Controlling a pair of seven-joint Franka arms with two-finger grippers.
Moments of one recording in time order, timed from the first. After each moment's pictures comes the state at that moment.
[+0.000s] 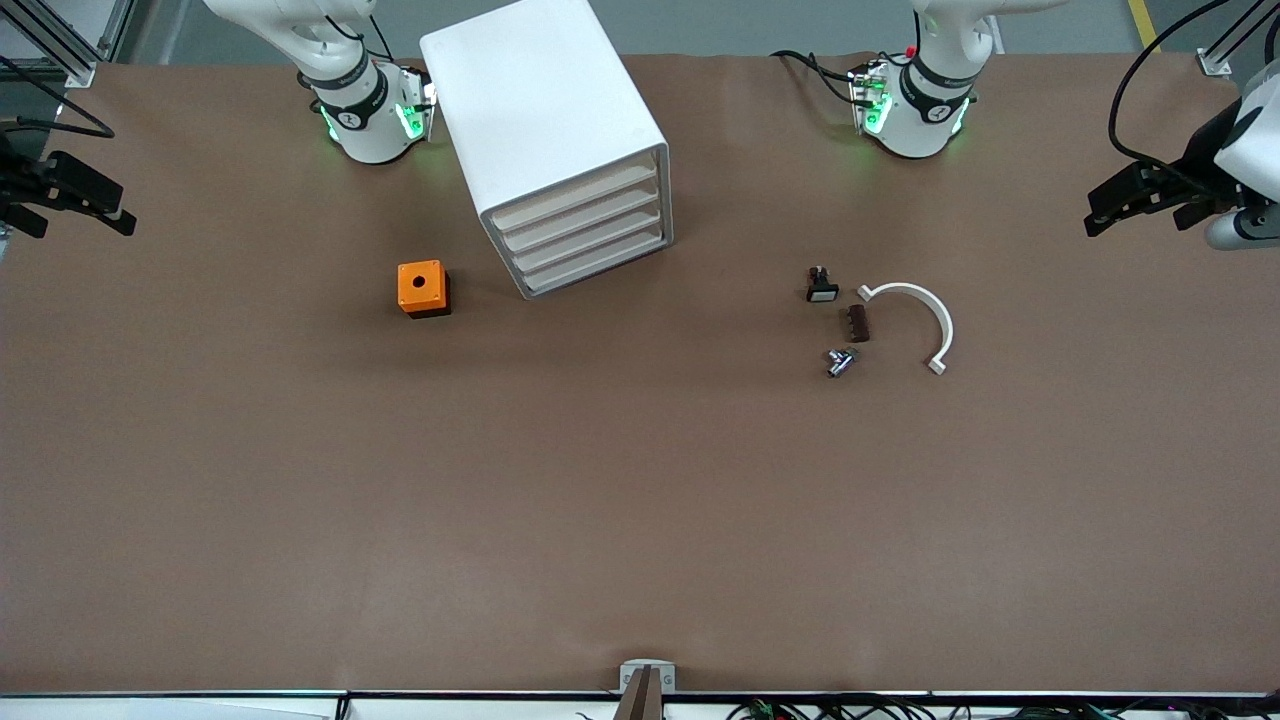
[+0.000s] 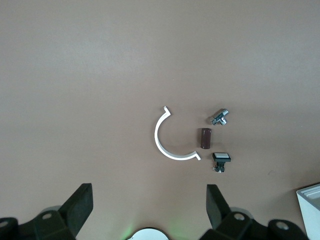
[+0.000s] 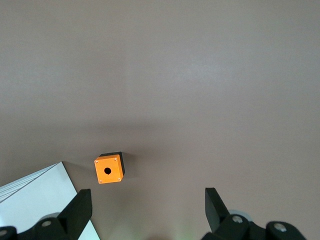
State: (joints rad) left arm 0.05 -0.10 -0.10 -1.66 -0.01 1.50 -0.10; right arm 0.00 -0.10 -0.07 -1.62 0.03 1.50 -0.07
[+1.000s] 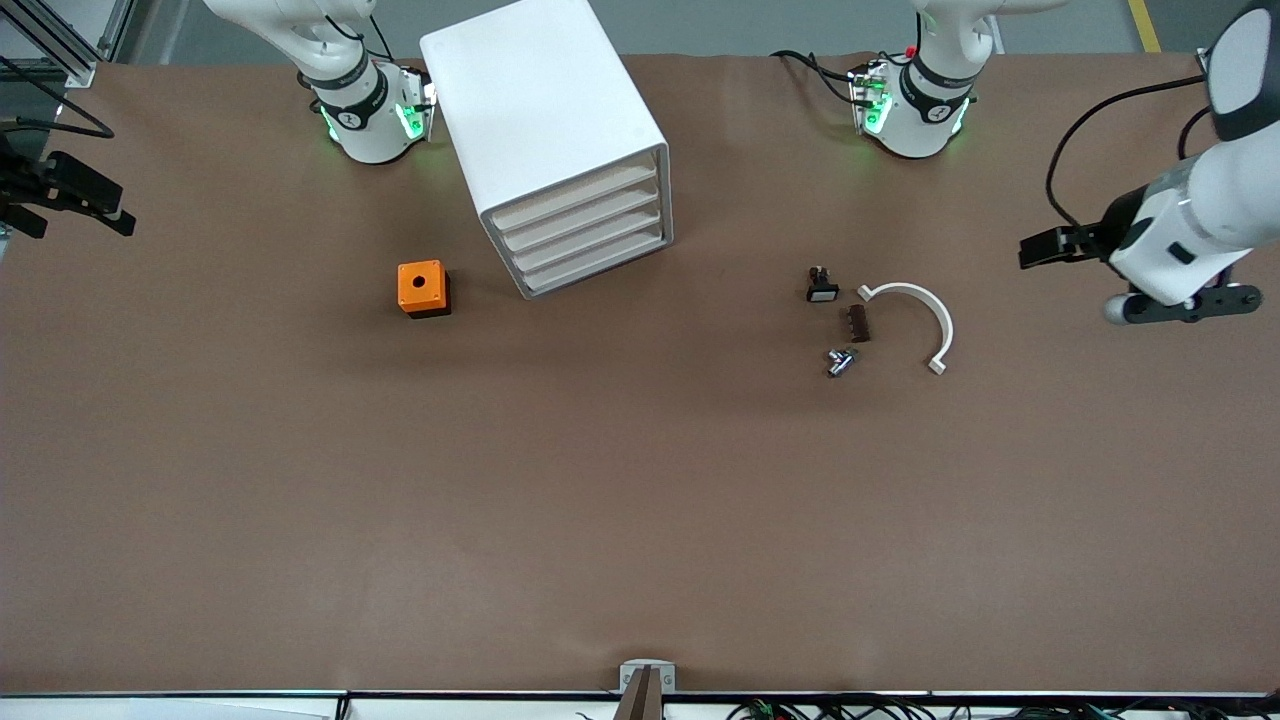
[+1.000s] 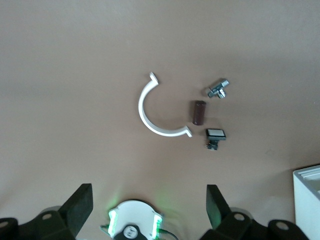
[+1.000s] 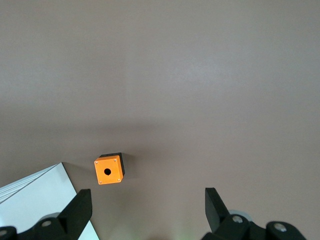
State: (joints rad) left arm -0.01 0.07 -0.13 -1.66 -0.03 1.43 -0.26; right arm 0.00 -0.10 -0.07 -1.62 0.03 1.50 -0.07
